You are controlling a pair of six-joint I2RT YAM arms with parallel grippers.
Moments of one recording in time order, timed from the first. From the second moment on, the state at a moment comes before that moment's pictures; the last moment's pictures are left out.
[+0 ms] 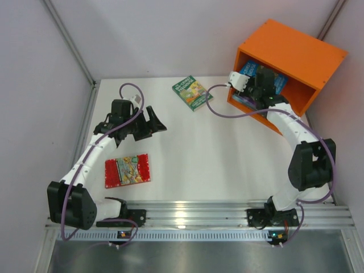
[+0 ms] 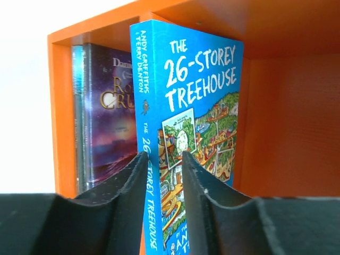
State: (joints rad) left arm -0.21 1.26 1.04 -0.52 0.40 -0.58; right arm 0.20 1.63 1.35 -0.19 0.05 -1.09
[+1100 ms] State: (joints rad) left arm -0.21 1.27 1.04 -0.52 0.40 -0.58; right arm 0.18 1.70 1.37 -0.09 0.03 -1.10
